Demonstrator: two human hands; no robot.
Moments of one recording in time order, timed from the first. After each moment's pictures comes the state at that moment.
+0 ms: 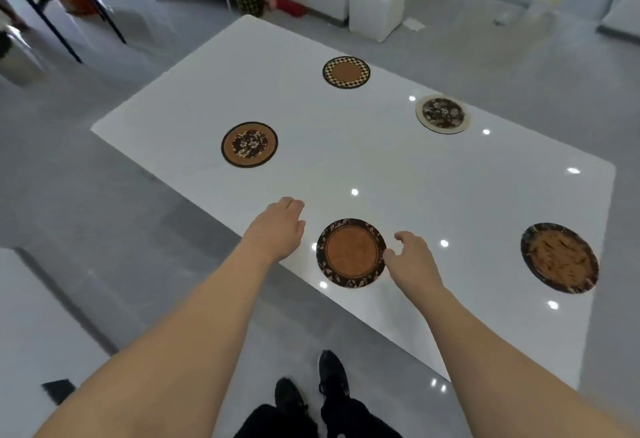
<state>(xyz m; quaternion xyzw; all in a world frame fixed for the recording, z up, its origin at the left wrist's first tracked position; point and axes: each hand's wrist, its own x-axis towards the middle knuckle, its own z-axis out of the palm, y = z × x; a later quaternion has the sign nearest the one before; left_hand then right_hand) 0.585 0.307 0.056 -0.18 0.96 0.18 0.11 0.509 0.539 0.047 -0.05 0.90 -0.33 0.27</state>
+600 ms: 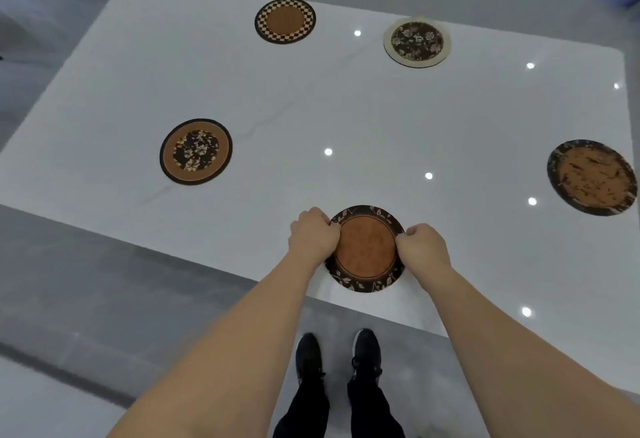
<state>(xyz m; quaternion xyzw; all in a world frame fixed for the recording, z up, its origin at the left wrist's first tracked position) 0.504 0.321 -0.052 -0.30 0.85 0.36 0.23 0.487 0.499 -0.045 0.19 0.87 -0.36 0.27</state>
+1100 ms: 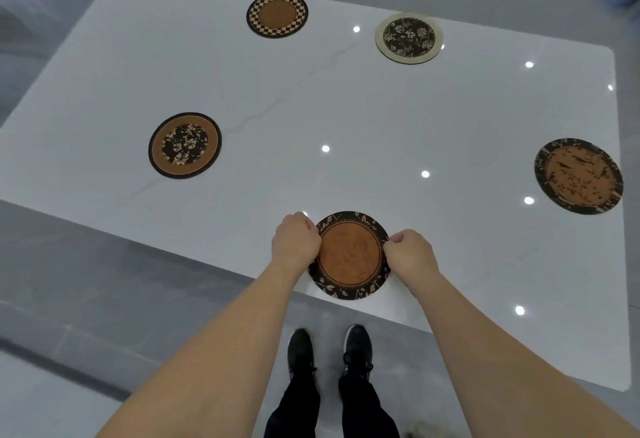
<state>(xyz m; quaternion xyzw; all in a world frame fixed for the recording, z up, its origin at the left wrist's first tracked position) 0.523 0.326 -0.054 -0.30 0.87 0.34 0.17 0.500 0.509 -0.041 0.16 0.87 -0.36 0.30</state>
